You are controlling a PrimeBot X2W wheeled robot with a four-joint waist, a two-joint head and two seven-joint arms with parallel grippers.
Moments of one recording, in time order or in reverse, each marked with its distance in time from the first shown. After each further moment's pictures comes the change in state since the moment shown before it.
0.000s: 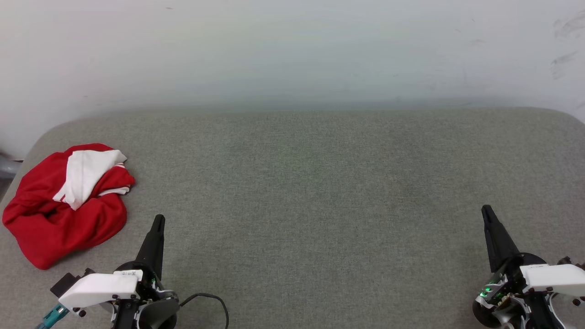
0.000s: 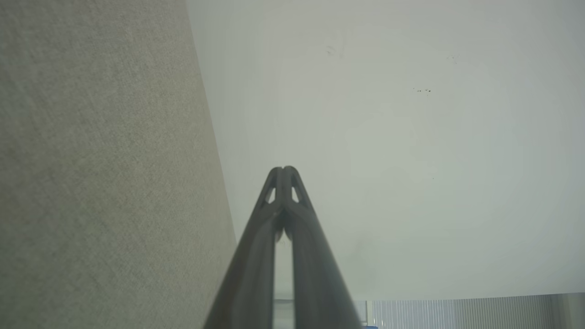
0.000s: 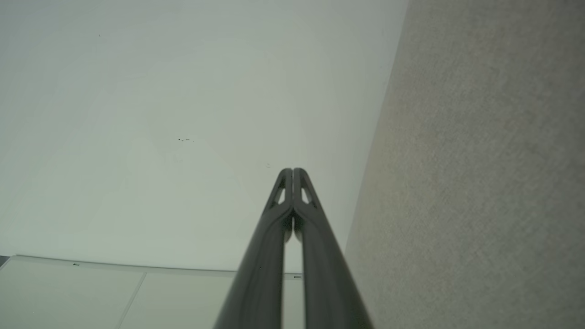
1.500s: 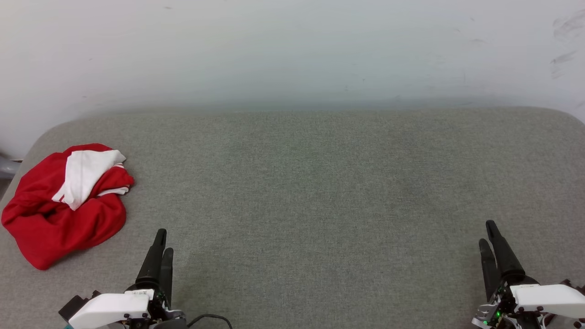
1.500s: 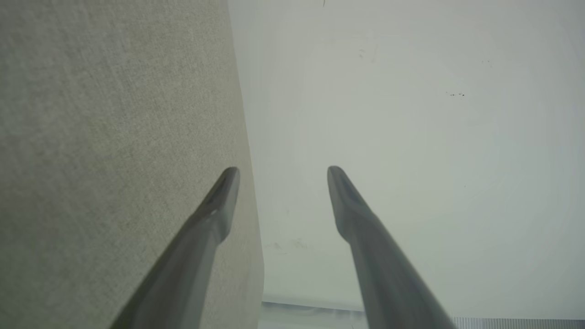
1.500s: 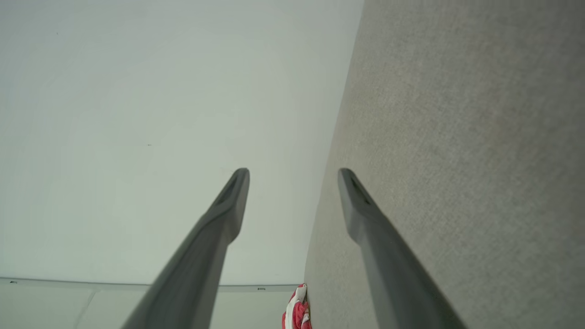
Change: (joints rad) left arm 0.062 -0.003 -0.042 0.018 0.022 0.001 -0.076; right arm 0.059 0.002 0.016 0.028 -0.092 0.000 -0.076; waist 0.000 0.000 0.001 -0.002
